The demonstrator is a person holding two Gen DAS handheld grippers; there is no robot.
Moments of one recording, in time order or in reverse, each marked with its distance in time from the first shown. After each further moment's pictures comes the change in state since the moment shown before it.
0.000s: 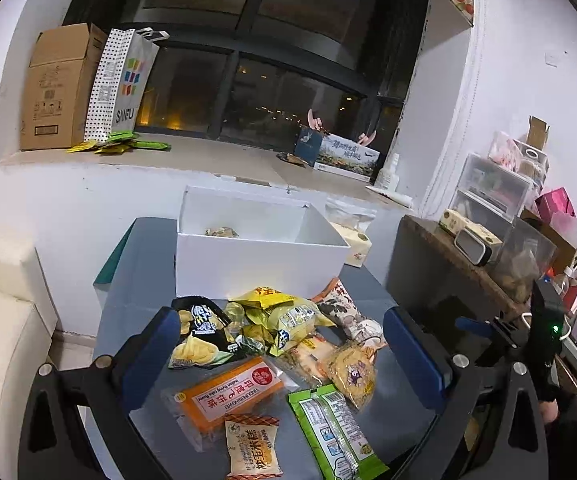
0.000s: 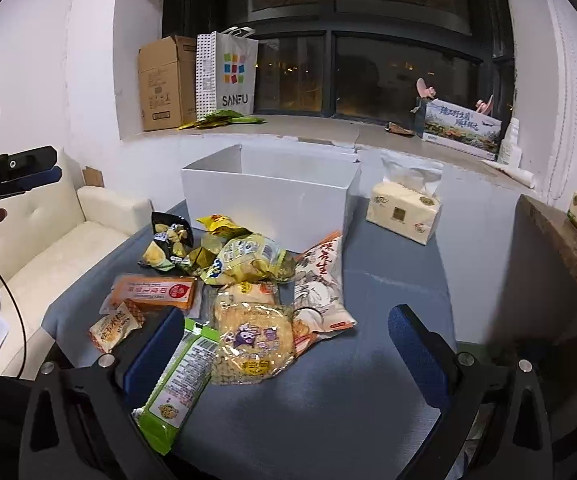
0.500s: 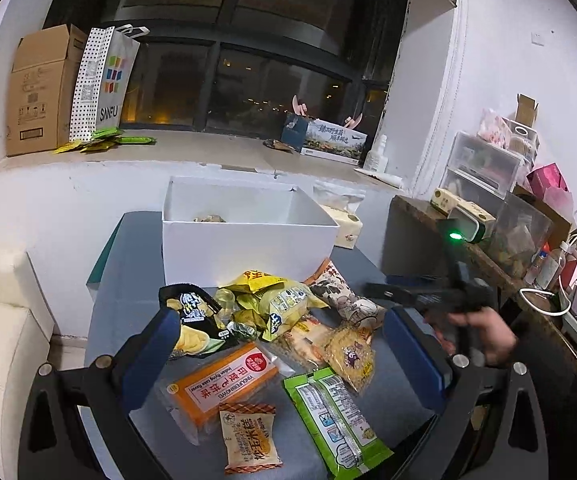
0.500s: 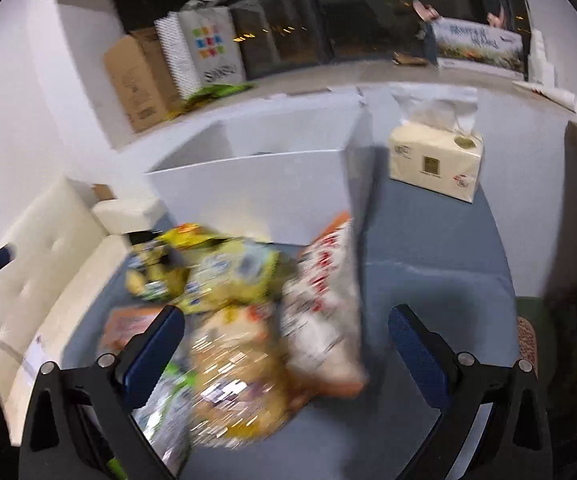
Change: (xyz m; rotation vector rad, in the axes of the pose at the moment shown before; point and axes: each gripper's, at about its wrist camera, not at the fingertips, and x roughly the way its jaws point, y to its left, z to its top) left arm 0.007 -0.006 -0.012 0.051 0.039 -0.033; right arm 0.114 -0.061 0.031 0.202 0.169 0.156
